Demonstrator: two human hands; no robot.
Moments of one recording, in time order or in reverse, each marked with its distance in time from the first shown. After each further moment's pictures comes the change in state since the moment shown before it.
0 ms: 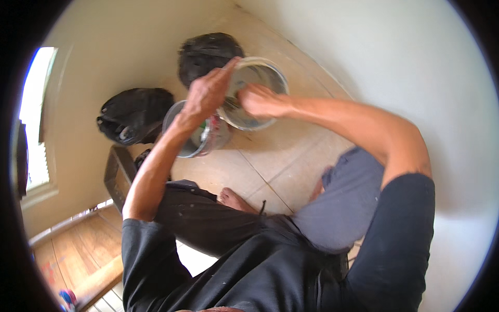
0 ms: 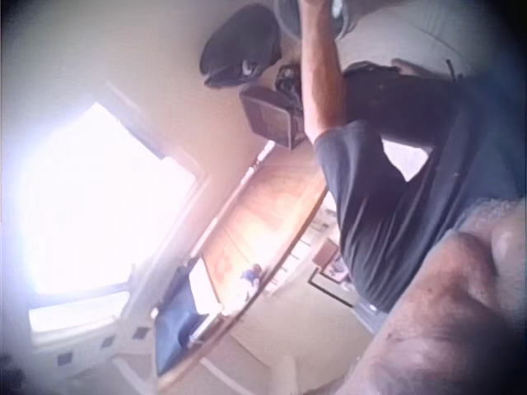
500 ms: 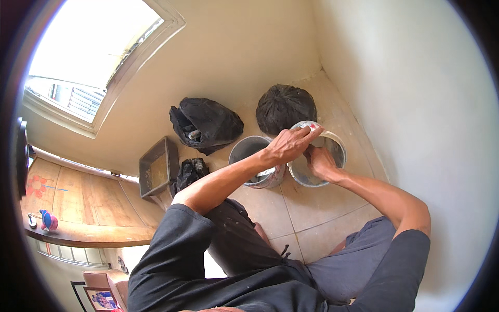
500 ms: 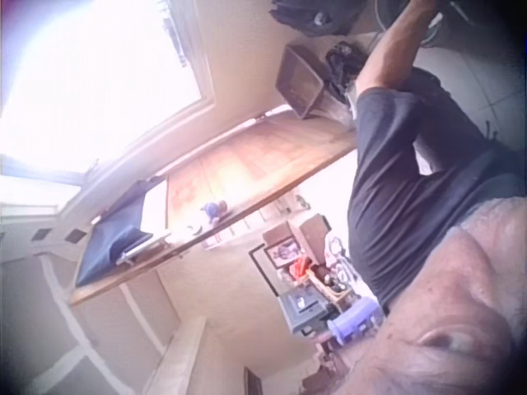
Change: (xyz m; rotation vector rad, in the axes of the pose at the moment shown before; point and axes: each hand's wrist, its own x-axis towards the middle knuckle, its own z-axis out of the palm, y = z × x) left_hand -0.001 0.007 -0.013 0.048 0.086 0.109; right_hand 0.017 -0.044 -0.017 0.075 0.038 0.394
